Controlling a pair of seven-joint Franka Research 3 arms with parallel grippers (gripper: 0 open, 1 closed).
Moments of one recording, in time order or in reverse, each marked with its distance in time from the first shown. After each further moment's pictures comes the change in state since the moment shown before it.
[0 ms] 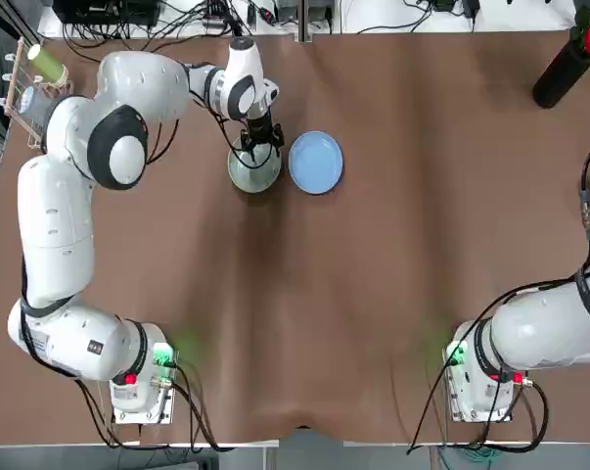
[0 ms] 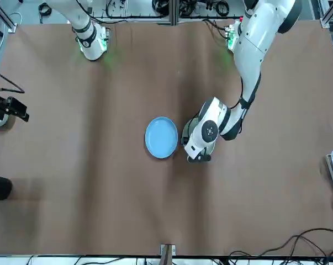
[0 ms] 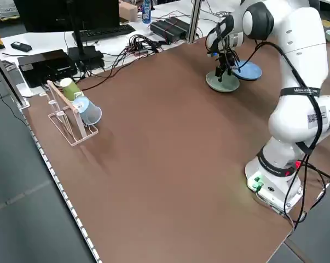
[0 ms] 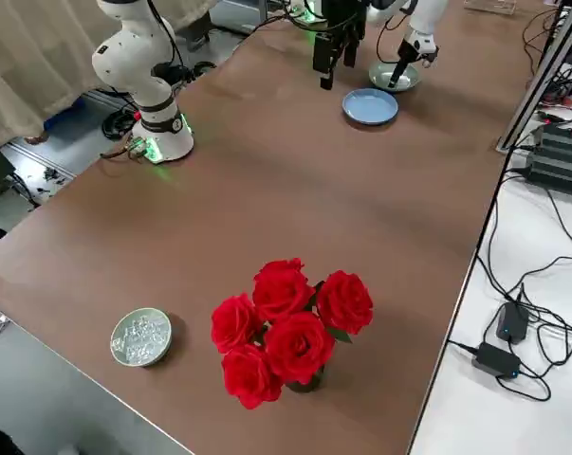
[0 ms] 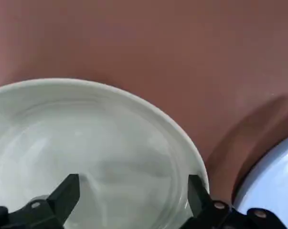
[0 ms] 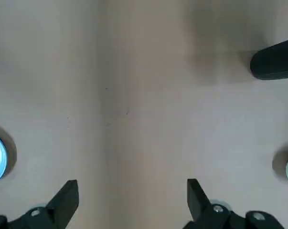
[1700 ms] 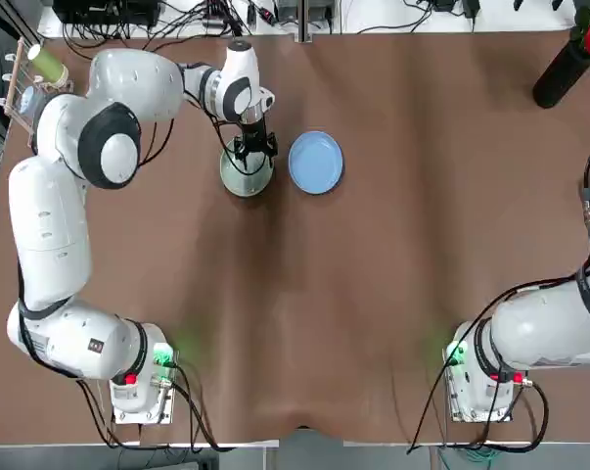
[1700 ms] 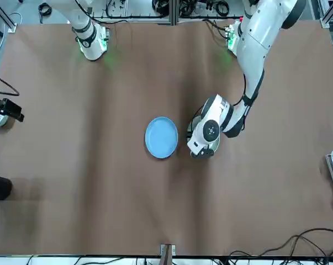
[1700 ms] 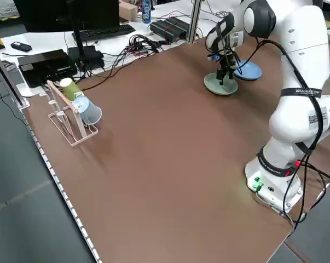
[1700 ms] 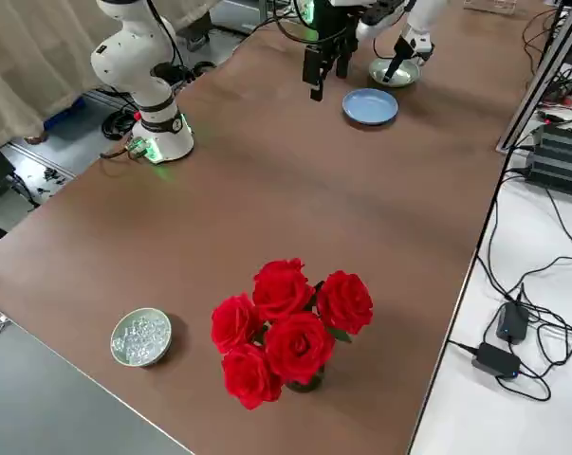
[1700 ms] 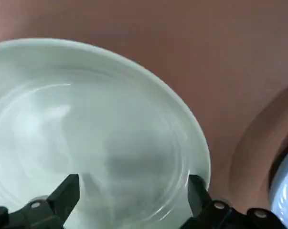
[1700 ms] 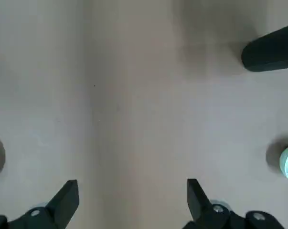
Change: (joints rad) left arm 0.025 -0.042 -0.014 -0.058 0.000 -0.093 0.000; right arm -0.031 0.001 0.012 -0.025 -0.008 0.002 -0.003
